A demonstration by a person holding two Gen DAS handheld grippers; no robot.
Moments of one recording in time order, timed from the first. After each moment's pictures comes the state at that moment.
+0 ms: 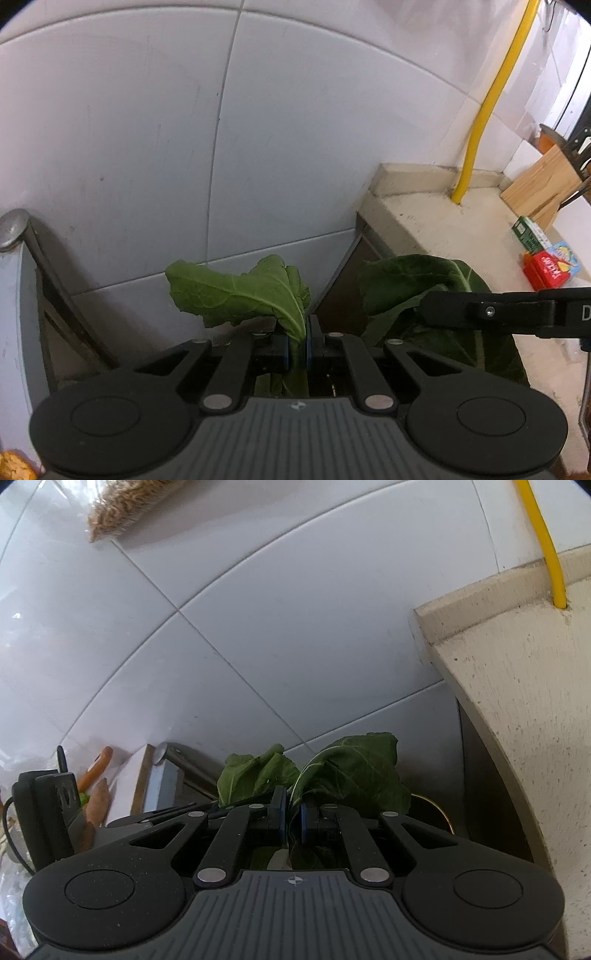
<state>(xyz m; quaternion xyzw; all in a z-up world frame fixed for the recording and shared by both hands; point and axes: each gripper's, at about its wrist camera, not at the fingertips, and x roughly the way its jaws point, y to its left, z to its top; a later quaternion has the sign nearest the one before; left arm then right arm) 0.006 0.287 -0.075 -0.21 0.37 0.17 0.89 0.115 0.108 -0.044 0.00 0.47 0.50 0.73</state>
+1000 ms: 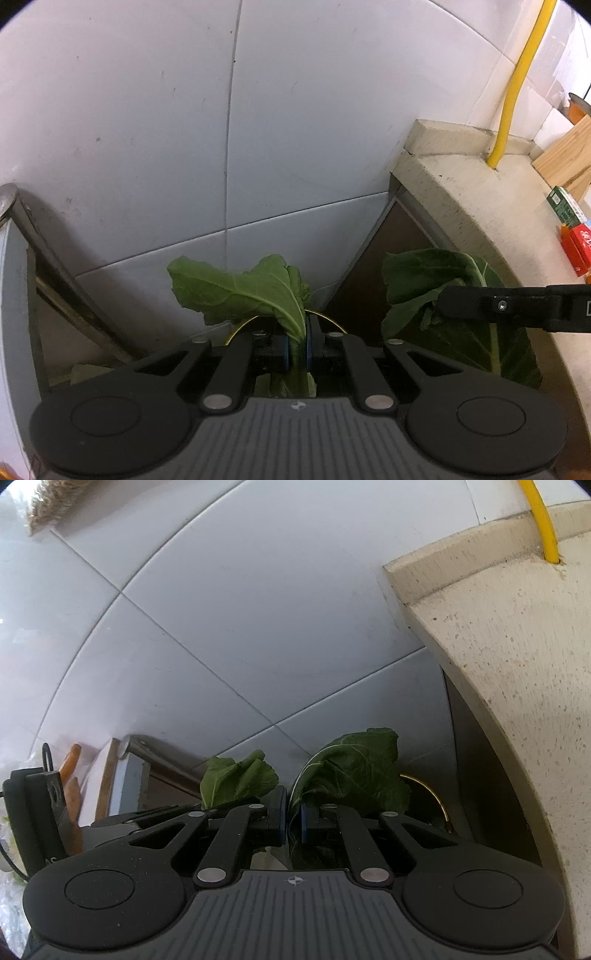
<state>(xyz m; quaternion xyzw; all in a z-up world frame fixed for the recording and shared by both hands) 0.028 0.292 -0.103 -0.20 0.43 0.19 0.86 0.132 0.116 -0.085 0.01 0.51 0.47 0.72</state>
